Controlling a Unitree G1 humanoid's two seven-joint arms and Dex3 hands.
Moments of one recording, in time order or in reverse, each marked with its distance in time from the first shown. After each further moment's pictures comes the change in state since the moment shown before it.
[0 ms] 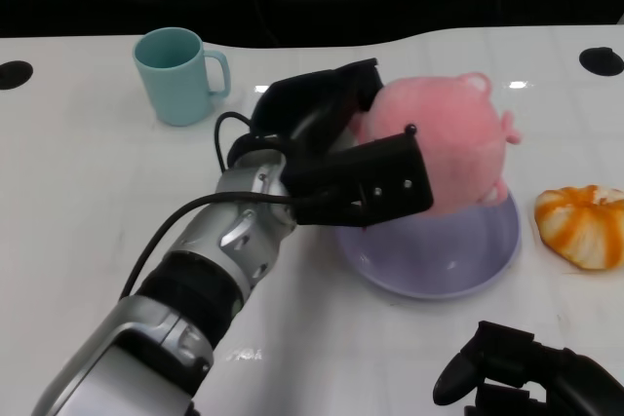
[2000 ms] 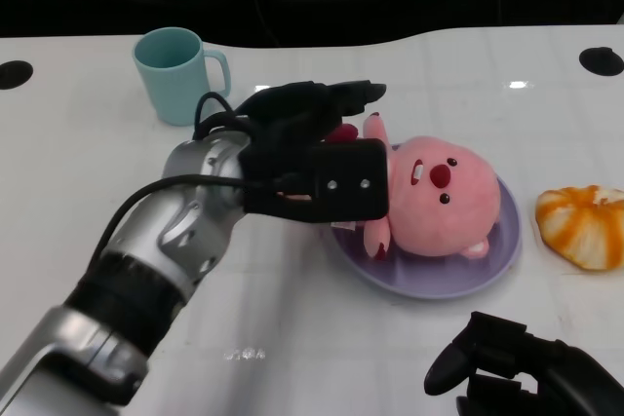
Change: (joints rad) left arm 0.115 0.205 0.004 -0.383 -0.071 0.038 -0.460; right arm -0.033 0.005 0.020 0.007 0.005 0.010 -0.024
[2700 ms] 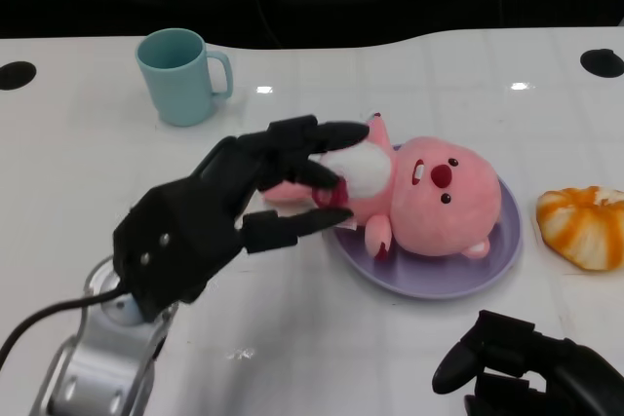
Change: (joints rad) left arm 0.515 -0.050 0.293 -0.523 -0.531 -0.012 -0.044; right arm 0.004 -0.006 -0.027 0.001 0.004 -0.006 0.016
